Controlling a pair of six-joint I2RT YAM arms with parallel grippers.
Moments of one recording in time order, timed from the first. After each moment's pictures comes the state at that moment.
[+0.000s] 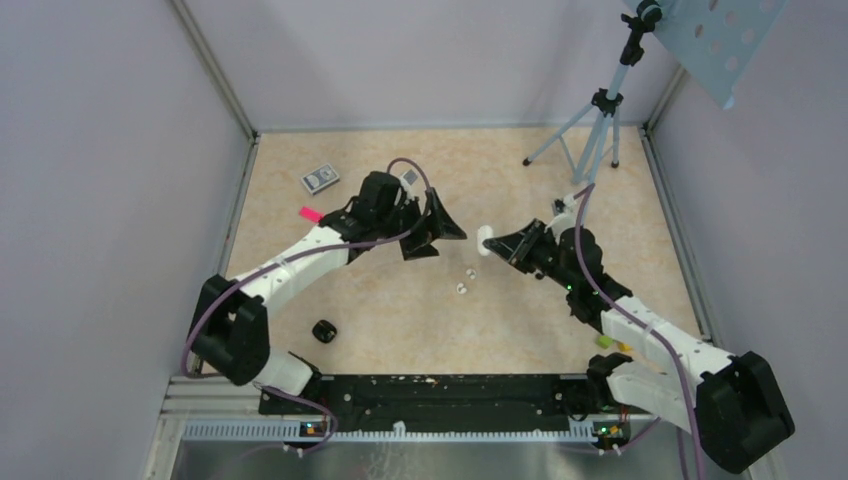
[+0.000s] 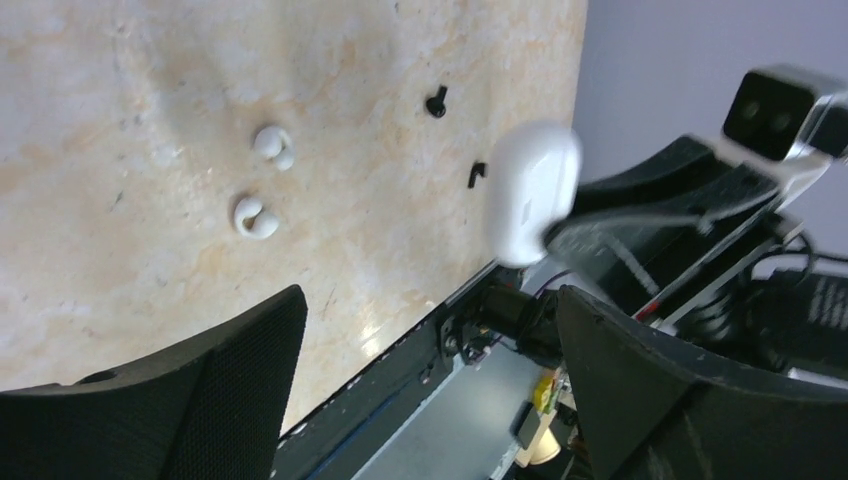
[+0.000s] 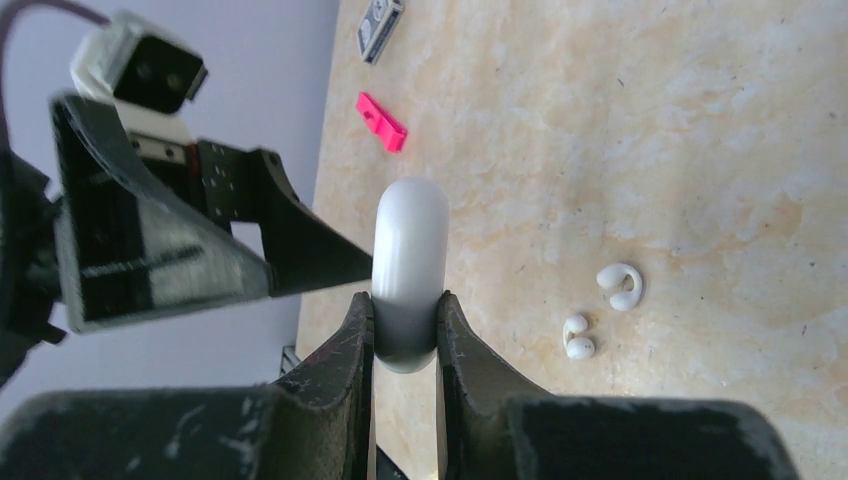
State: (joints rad) left arm -0.57 1.51 1.13 -0.30 0.49 -0.95; right arm 0.51 1.00 0.45 0.30 -0.18 0.99
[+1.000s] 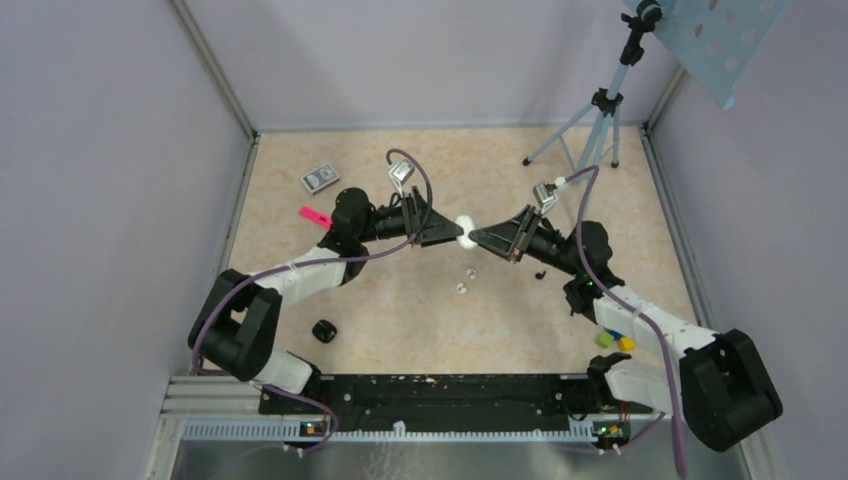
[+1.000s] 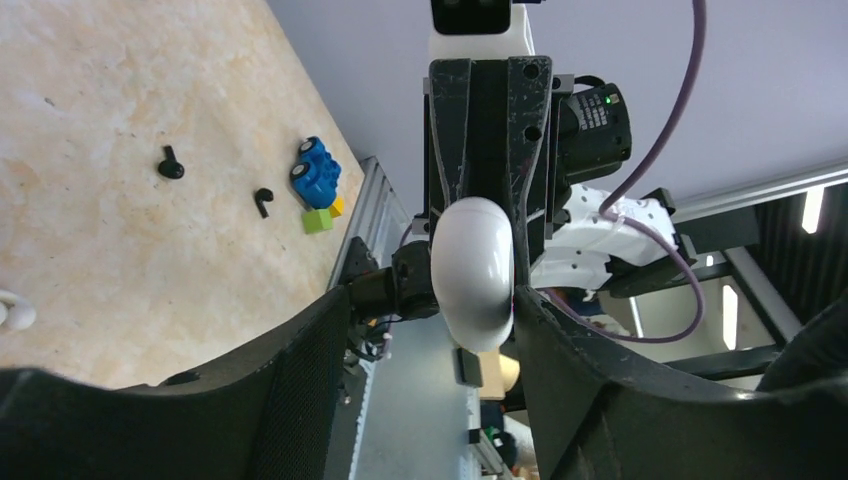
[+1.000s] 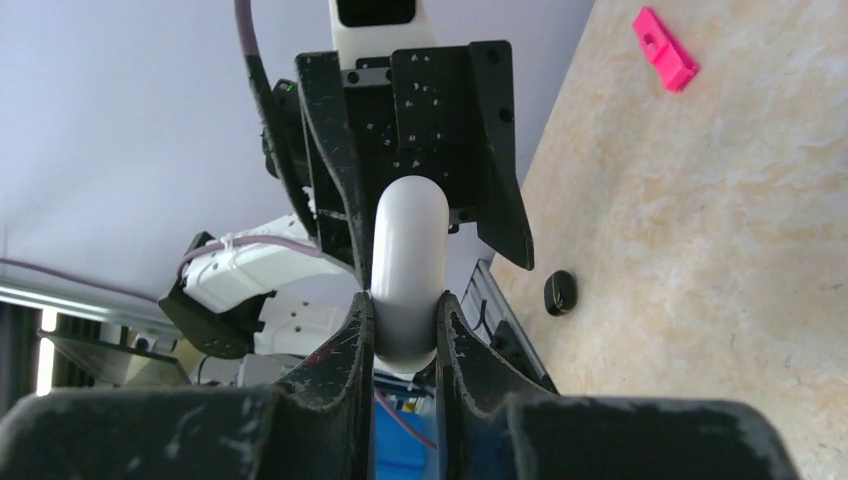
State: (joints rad) left arm -0.49 1.46 0.76 0.76 0.91 -1.20; right arm 0.45 1.09 0.48 0.73 -0.61 1.28
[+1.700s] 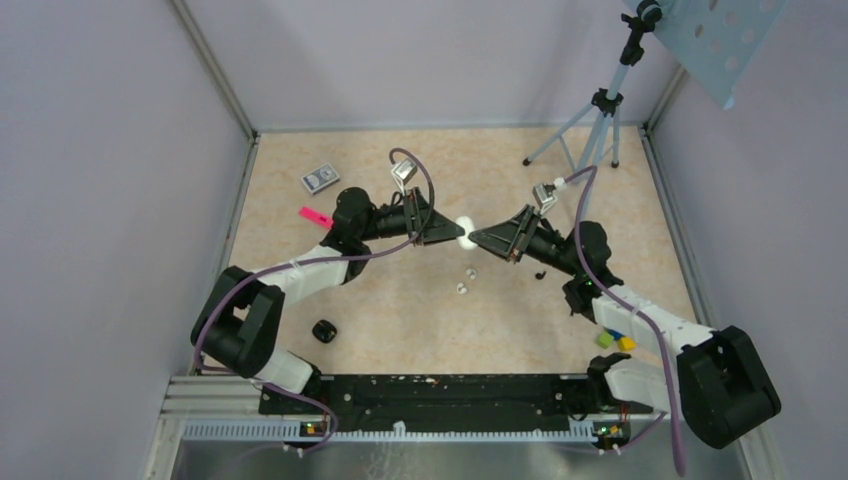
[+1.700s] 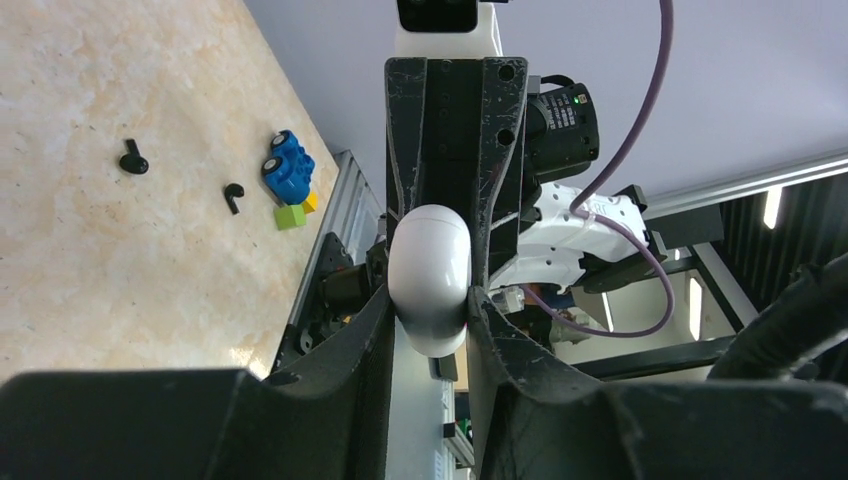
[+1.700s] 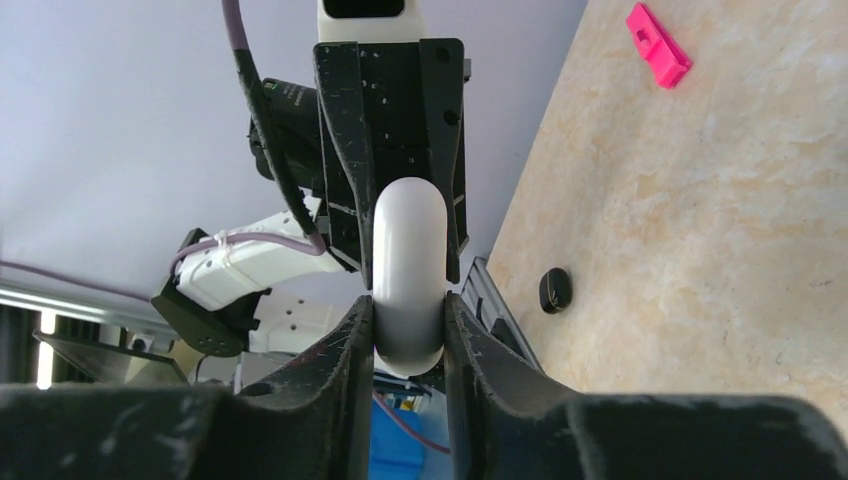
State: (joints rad) left arm -0.50 1.50 0.78 0.86 0.93 -1.31; right arm 0.45 1.12 0.46 0.78 -0.62 1.29
